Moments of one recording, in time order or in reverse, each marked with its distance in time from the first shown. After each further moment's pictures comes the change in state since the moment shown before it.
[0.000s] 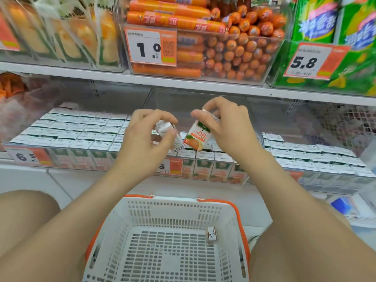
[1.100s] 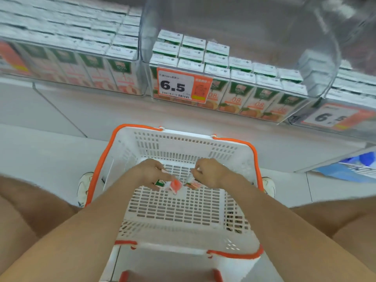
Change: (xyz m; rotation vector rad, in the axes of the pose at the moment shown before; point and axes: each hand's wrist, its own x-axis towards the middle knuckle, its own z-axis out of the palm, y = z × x) left_hand -0.192 -0.229 0.091 -0.137 -0.783 -1.235; right_hand -0.207 0.131 0.217 -0.167 -1.114 0.284
